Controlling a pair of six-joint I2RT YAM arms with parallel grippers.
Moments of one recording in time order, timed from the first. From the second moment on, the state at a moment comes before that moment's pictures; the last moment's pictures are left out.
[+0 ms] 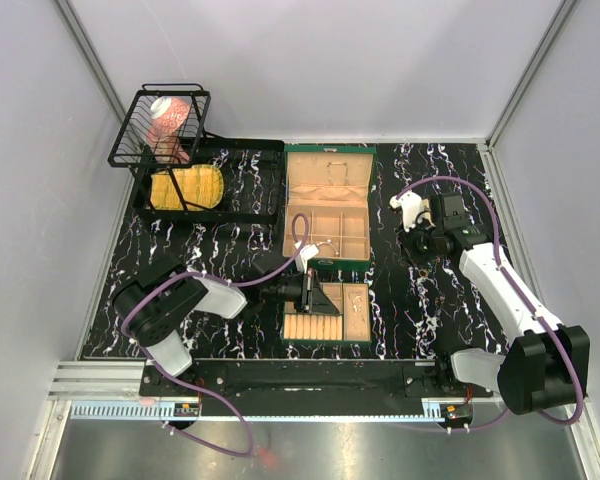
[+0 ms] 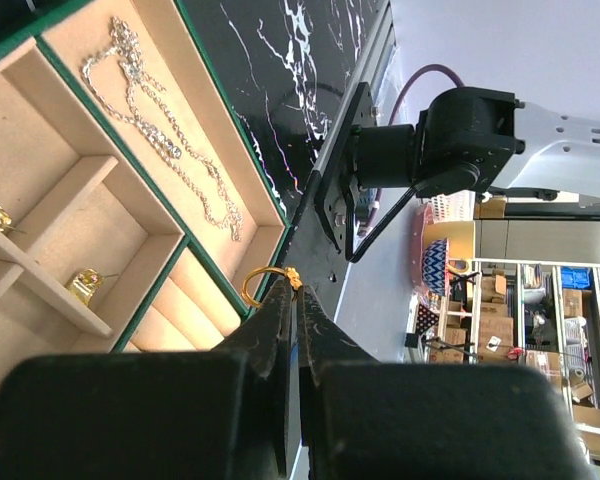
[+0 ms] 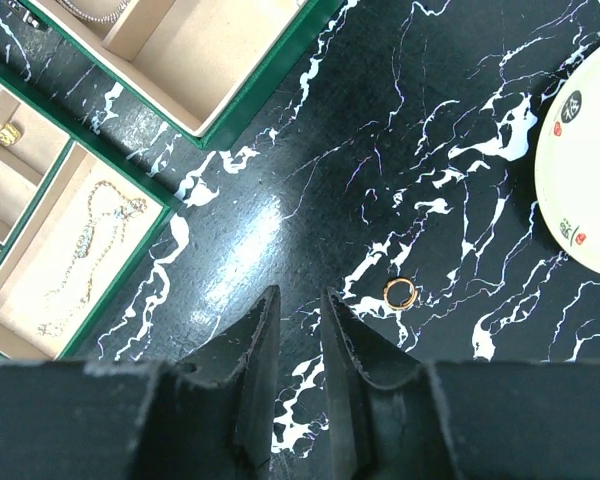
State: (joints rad) left arm -0.82 1.67 0.49 0.81 0.72 -1.00; right arm 0.18 1.21 0.91 -0.66 -0.28 -0.37
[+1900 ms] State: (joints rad) left arm -0.89 1.74 0.54 0.67 0.65 -0.96; right arm 0.18 1.16 0.90 -0.66 -0.28 -0.38
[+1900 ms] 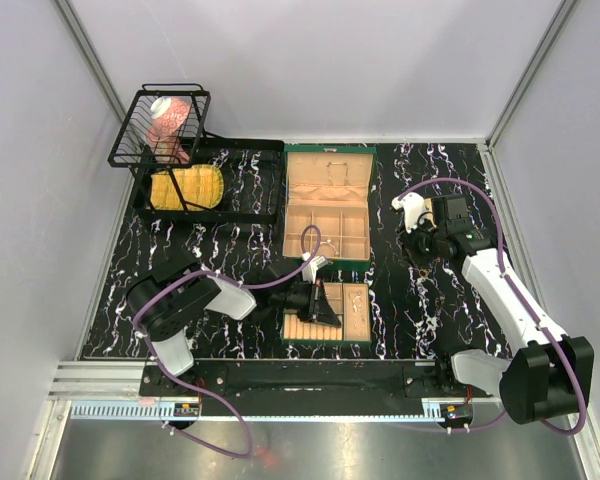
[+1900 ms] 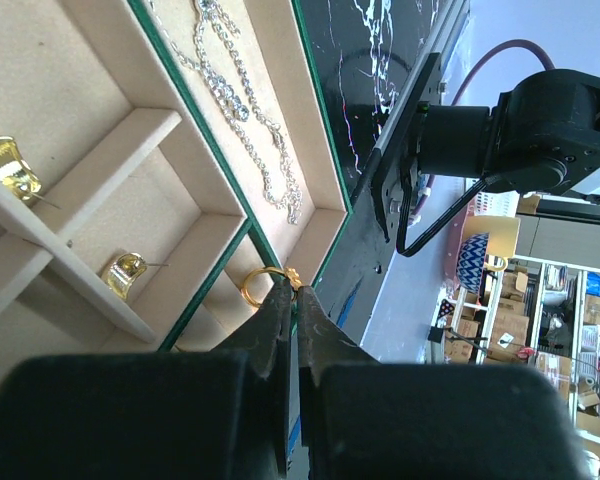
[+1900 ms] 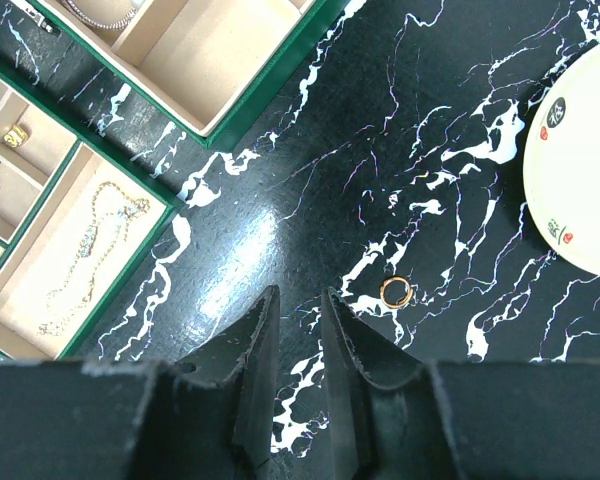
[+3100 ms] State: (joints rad) left arm -0.88 1.74 0.56 0.58 0.65 -0.92; right arm 0.18 1.15 0.89 -0.66 -0.28 -0.38
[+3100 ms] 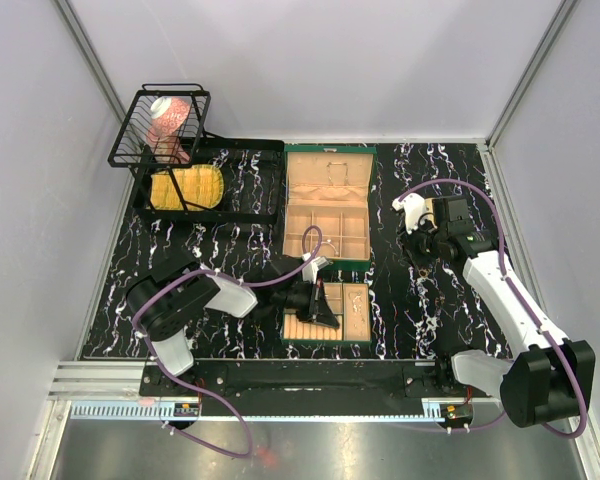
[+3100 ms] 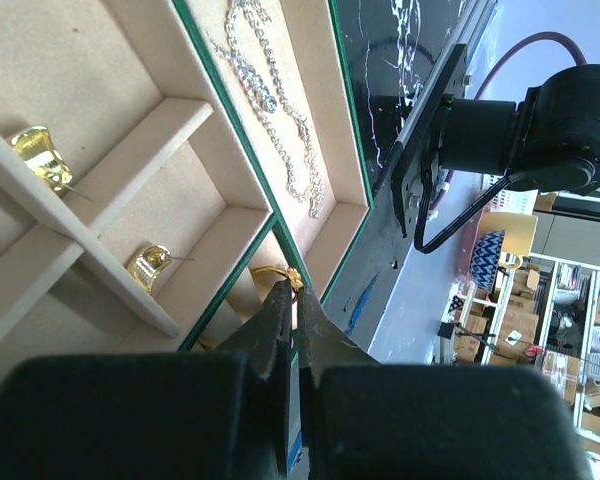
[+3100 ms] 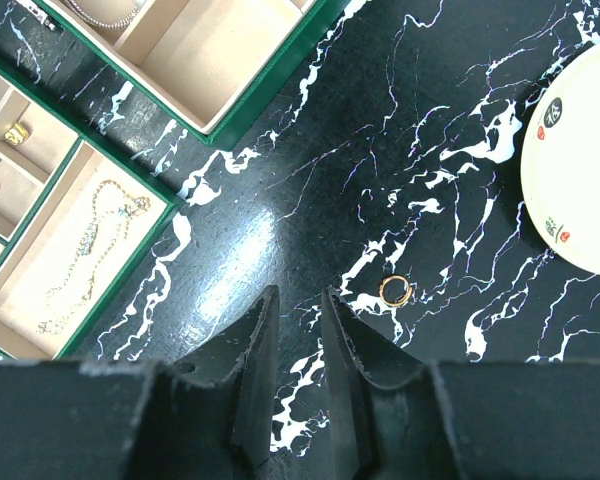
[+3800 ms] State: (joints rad) left arm -0.87 1.74 0.60 0.46 0.65 -0.89; right arm 0.18 1.15 0.89 -0.66 -0.28 -0.39
